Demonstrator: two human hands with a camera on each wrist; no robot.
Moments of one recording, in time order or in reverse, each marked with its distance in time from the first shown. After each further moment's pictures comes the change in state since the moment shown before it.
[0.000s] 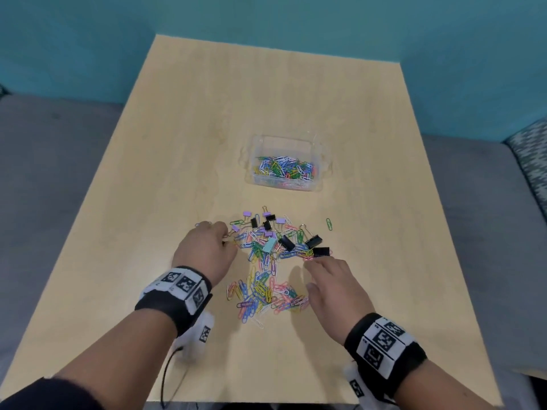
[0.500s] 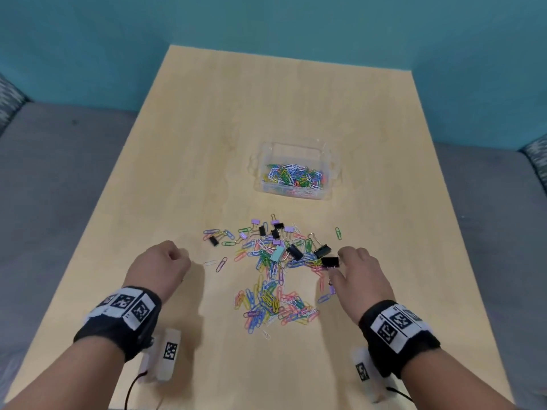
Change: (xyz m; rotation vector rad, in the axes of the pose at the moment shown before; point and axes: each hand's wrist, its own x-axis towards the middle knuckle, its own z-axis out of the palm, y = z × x) left_hand -0.011 -0.072 -0.030 -0.188 -0.004 -0.343; right_hand 0.033 0.020 -0.016 0.020 0.009 0.347
